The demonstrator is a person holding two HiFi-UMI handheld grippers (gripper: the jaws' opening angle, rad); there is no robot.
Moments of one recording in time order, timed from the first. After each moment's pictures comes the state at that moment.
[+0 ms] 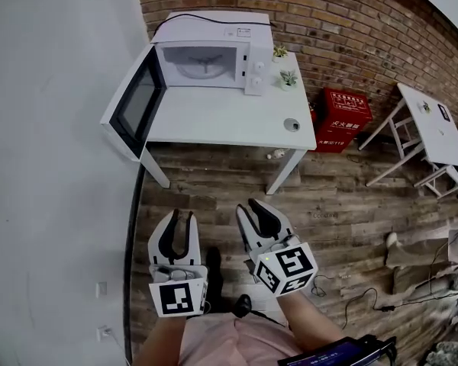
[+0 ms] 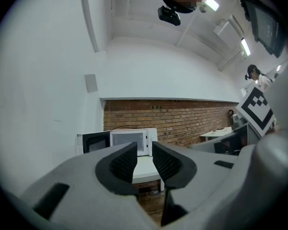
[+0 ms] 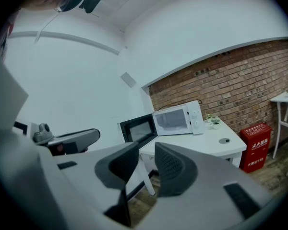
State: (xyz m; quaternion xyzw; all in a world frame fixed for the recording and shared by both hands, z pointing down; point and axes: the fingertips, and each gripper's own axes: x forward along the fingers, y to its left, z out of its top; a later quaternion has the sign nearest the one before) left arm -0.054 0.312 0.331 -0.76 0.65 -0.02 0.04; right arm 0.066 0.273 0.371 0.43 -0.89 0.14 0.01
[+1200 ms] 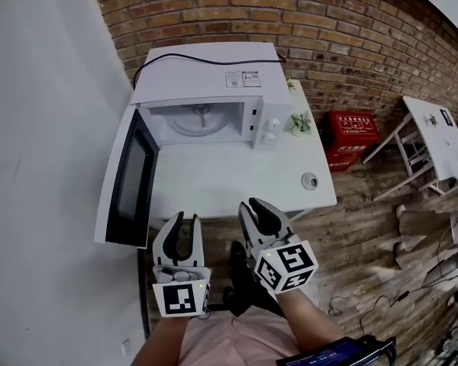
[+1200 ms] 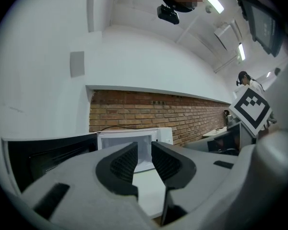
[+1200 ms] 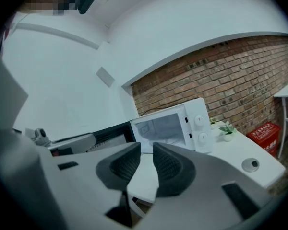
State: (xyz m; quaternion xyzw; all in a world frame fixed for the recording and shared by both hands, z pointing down) left arm -0.118 0.054 0.330 -0.80 0.60 -0.02 0.03; right arm 0.003 0.021 0.368 0.48 -0.86 0.16 -0.01
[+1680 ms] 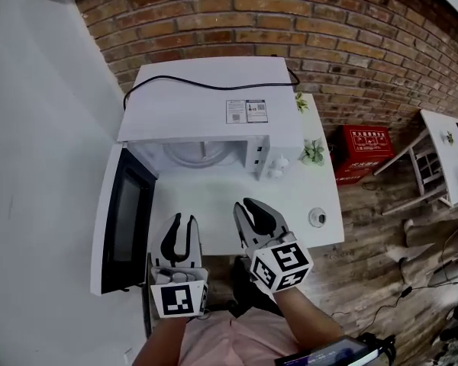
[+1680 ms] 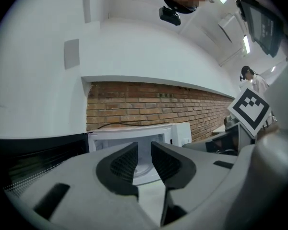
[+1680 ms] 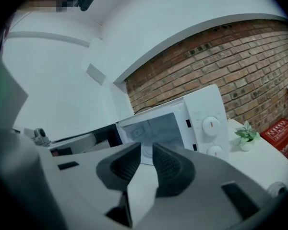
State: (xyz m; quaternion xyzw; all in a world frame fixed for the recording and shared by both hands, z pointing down) left arm -0.118 -0.075 0.338 -0.78 0.62 -0.03 0.06; right arm -0.003 -0.113 0.384 0.45 -0.87 0.18 -0.01
